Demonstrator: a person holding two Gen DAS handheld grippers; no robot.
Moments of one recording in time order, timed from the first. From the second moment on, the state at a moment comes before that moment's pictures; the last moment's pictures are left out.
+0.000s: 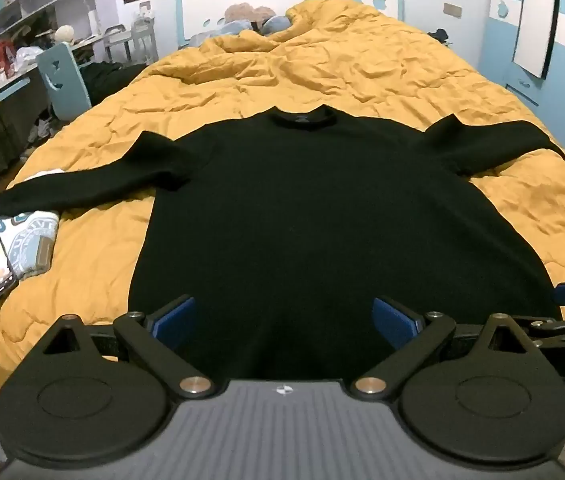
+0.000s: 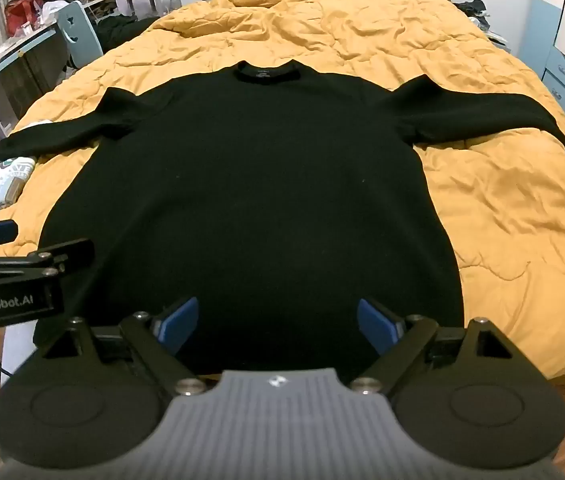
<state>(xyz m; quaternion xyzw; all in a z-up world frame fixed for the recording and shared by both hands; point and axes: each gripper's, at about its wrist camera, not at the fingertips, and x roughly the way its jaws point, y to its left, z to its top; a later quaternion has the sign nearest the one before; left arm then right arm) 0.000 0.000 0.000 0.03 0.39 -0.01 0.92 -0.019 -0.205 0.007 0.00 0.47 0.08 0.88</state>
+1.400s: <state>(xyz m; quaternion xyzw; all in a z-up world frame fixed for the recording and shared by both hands) 0.001 0.000 -0.002 0.02 0.40 -0.01 0.92 -0.021 -0.203 0.007 -0.01 0.46 0.08 0.88</state>
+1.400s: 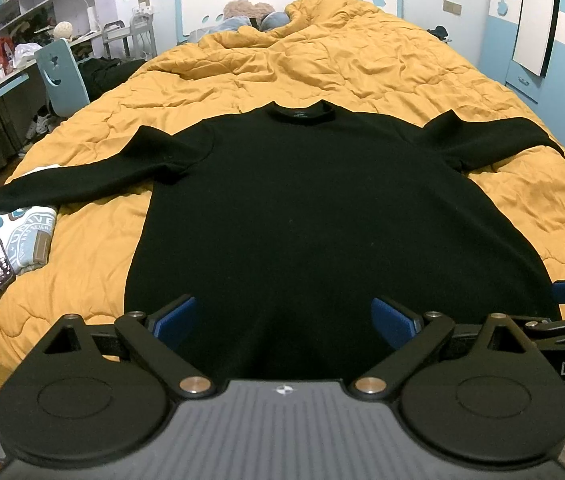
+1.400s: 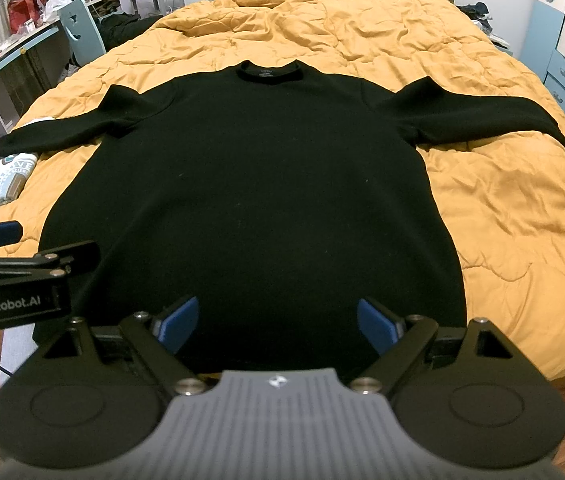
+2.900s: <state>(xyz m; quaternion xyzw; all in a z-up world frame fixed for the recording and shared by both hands) 0.002 0.000 -0.001 0.02 0.40 -0.01 0.92 -0.023 -0.197 0.003 -0.01 0.47 0.09 0.88</state>
